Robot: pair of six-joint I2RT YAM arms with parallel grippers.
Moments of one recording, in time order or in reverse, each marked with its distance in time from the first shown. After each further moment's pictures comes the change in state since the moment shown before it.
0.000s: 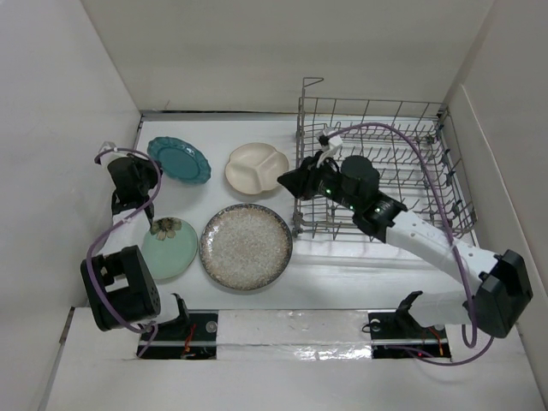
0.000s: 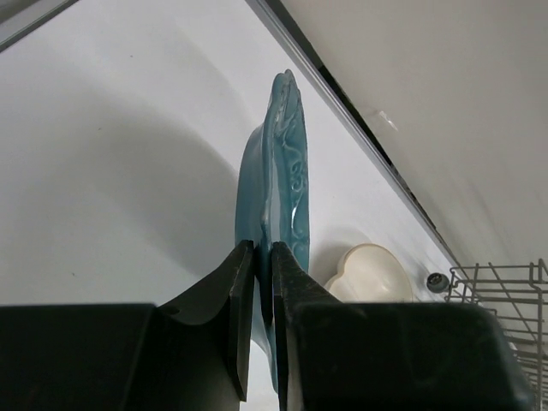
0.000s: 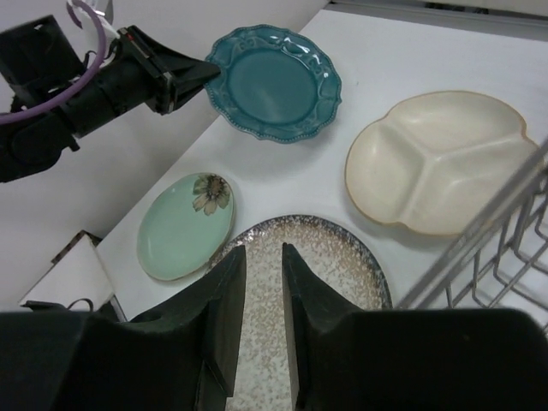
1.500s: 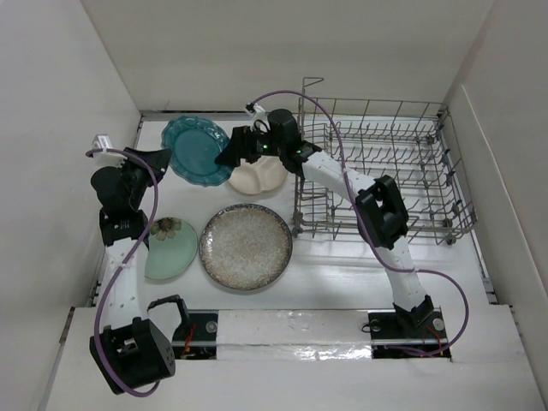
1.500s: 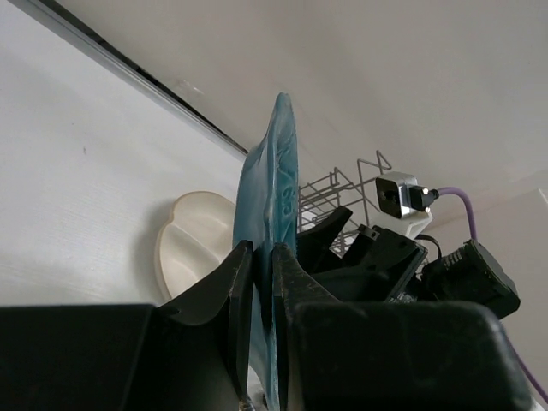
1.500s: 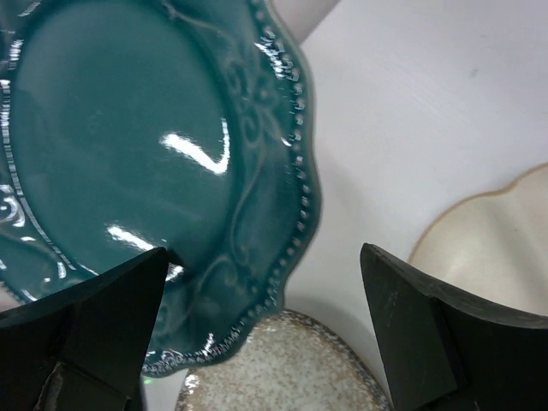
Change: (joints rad) left arm 0.002 -0.404 0.000 -0.123 0.324 -0.113; right arm -0.067 1.017 0.986 -0.128 -0.426 0.100
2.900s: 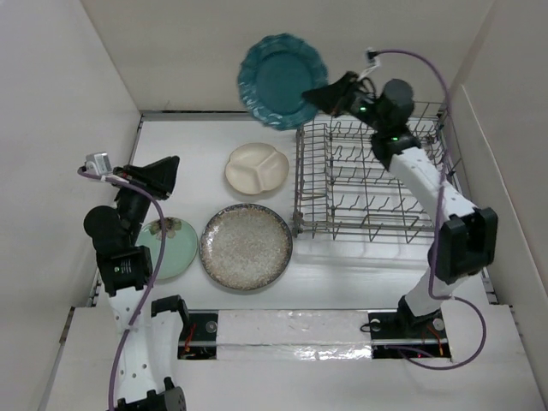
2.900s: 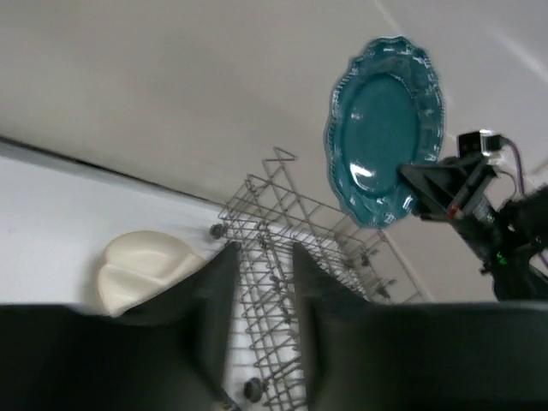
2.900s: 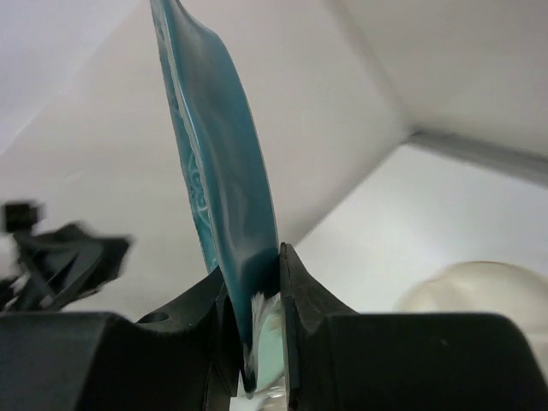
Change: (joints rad) left arm -0.042 -0.355 -0.010 -0.060 0.050 0.082; right arm -0.299 -0.559 -0.407 0.360 -0.037 0.296
